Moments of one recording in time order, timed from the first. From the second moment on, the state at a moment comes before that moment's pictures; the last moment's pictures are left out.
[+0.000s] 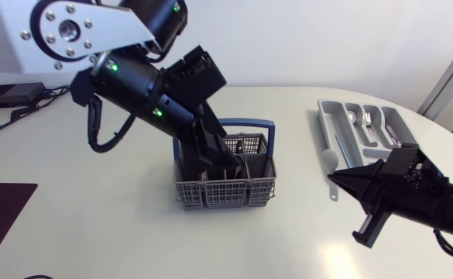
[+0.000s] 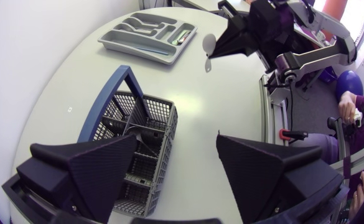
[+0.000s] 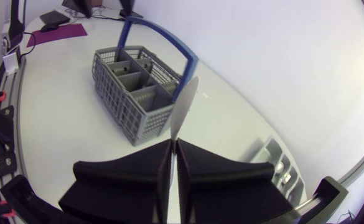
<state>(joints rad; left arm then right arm) -0.67 1.56 1.40 -0.81 0.39 0.52 0.10 0.70 0.47 -0.35 -0.41 -0.67</state>
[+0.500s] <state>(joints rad) -0.72 1.57 1.37 -0.74 0.30 0.56 -0.51 1.20 0.53 -0.16 -0.67 -1.05</state>
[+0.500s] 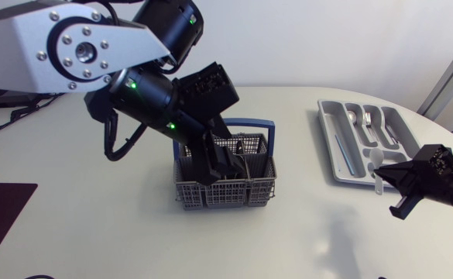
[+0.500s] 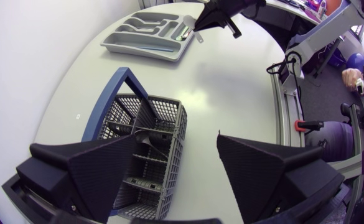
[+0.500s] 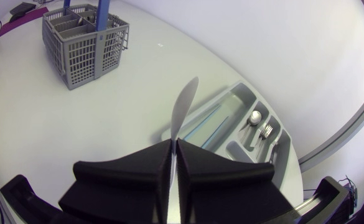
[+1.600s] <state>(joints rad) -0.82 1.65 1.29 -0.71 0.14 0.69 -0.72 1.85 0.77 0.30 -0.51 -1.55</state>
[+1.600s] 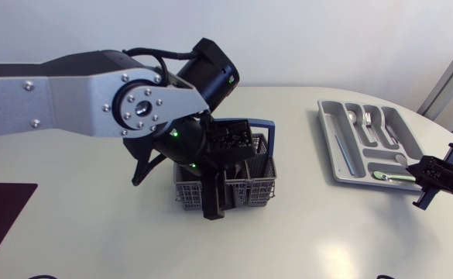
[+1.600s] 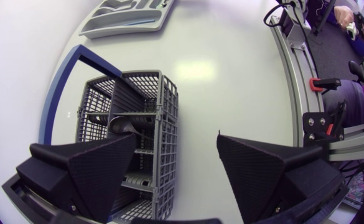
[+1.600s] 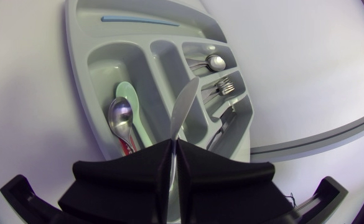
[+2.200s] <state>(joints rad) -0.88 1.65 1.25 -0.63 -0.02 0.76 -0.71 1.76 0.67 0.28 -0.50 -1.58</state>
